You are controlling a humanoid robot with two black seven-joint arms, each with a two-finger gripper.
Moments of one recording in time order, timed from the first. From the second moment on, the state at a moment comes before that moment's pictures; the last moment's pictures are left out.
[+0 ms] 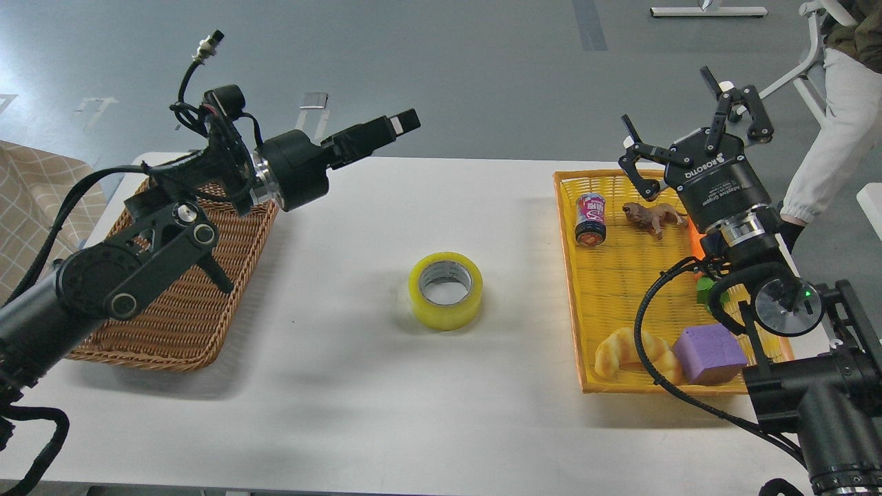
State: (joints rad) left arm -0.69 0.47 -0.84 -1.21 1.50 -0.29 -0.37; right arm 0.43 -0.02 1.55 1.09 -0.29 0.49 -0.15
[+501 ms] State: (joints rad) left arm -0.71 0.55 -0.71 -1.34 1.87 -0.27 -0.23; right arm 0.33 -0.03 1.61 1.09 -0.29 0.49 -0.15
